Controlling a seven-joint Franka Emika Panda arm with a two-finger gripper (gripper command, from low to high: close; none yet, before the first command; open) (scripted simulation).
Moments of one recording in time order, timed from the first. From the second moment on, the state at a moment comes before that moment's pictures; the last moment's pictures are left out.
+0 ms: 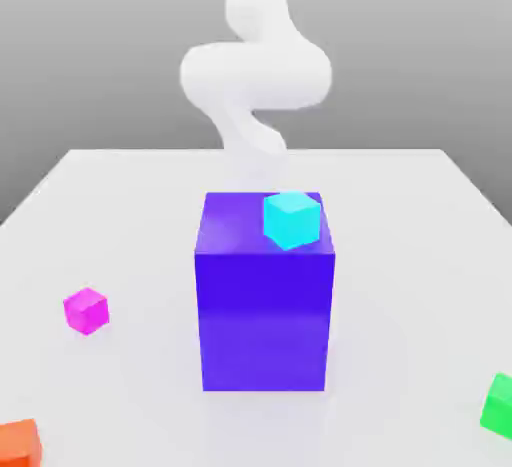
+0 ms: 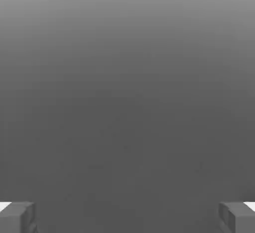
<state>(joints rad) -0.07 -0.73 0.00 -2.35 0.00 2.35 0.91</state>
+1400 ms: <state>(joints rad) -0.81 0.29 -0.01 -2.81 0.08 3.10 2.09</state>
